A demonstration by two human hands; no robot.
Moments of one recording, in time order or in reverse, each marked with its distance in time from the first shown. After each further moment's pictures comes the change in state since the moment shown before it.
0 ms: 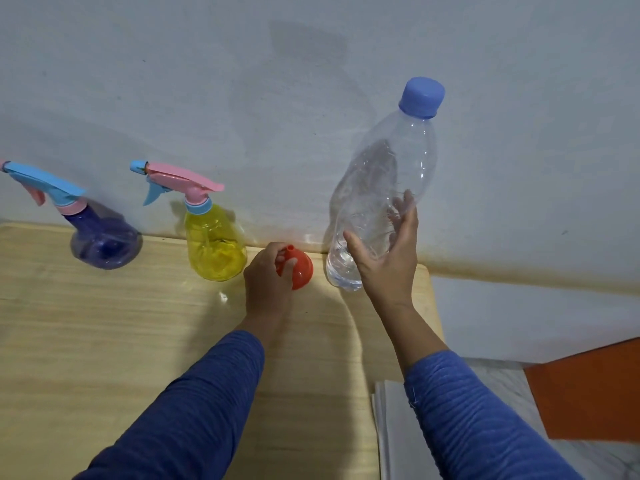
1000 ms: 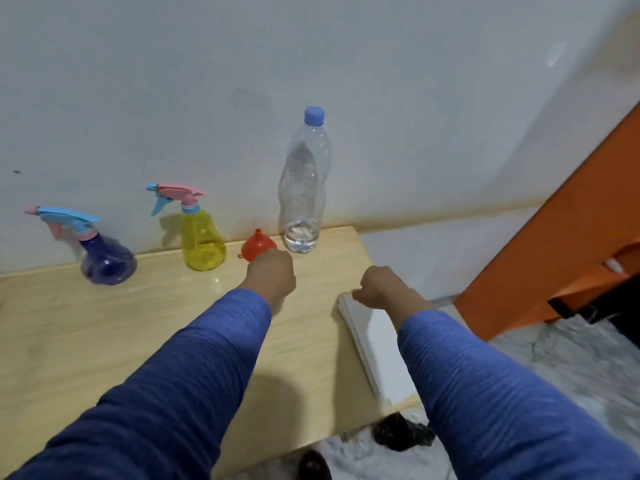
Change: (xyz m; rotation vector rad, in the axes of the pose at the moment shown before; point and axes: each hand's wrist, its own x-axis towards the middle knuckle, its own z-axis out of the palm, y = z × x) left_hand -0.077 0.094 -0.110 0.899 -0.743 0.390; right_hand -0.133 -0.071 -0.104 -1.100 -0.646 0.535
